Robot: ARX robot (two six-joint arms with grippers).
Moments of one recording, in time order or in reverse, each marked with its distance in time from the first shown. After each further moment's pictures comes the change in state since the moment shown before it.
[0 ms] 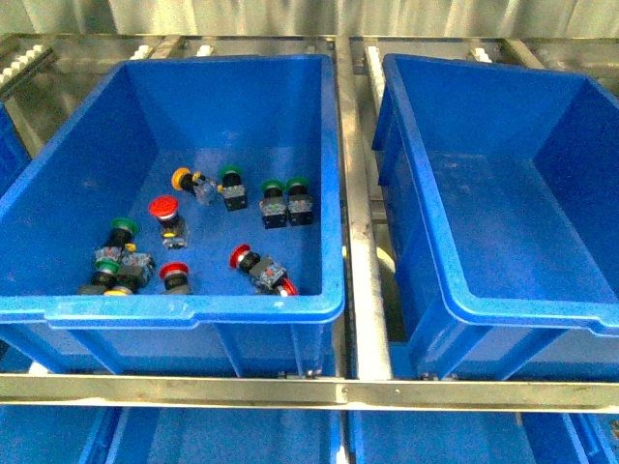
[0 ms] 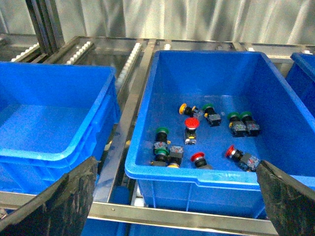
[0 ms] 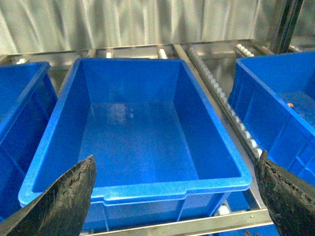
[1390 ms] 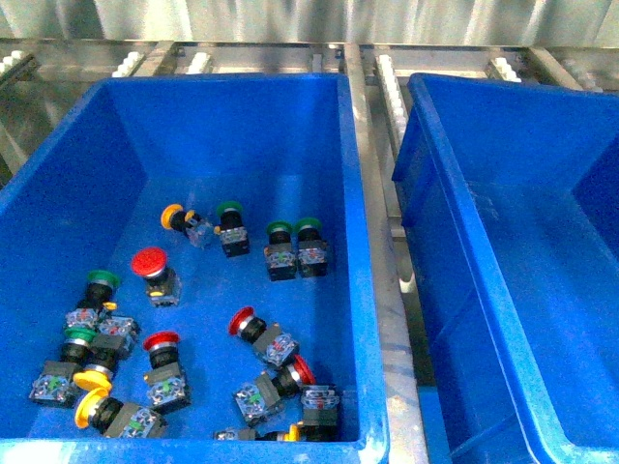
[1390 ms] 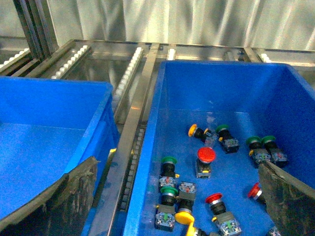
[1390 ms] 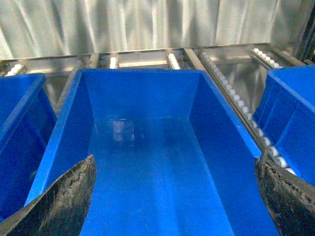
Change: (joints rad) left arm 0.001 0.000 0.000 0.000 0.000 0.000; right arm 0.000 0.001 0.000 -0.001 -0.001 0.000
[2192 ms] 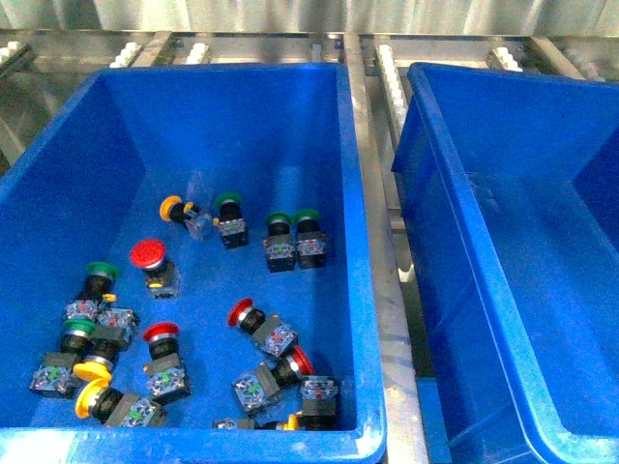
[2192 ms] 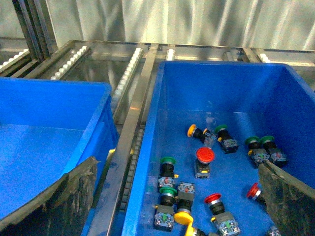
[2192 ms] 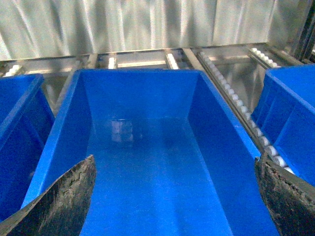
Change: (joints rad) left arm 0.000 0.000 0.000 0.000 0.000 0.000; right arm 0.000 0.000 0.000 0.000 0.000 0.000
